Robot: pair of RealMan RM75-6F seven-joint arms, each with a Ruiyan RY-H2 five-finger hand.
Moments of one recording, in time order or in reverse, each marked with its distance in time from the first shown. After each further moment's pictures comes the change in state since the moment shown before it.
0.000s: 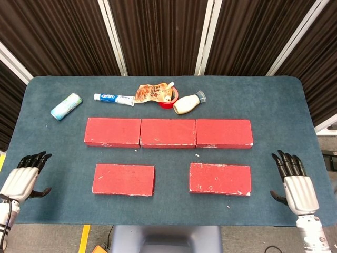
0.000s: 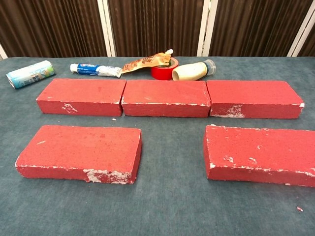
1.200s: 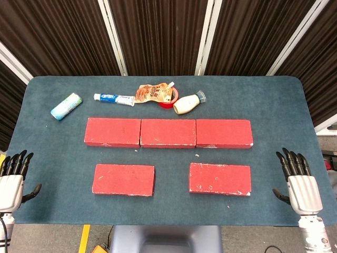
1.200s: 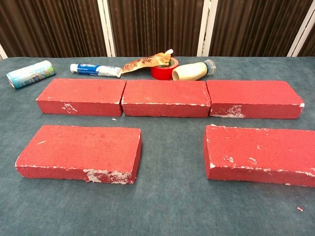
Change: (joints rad) left arm 0.197 -0.336 0.010 0.399 0.280 0.414 -0.140; right arm -0.014 -0.006 0.013 -0.003 -0.008 0.050 -0.019
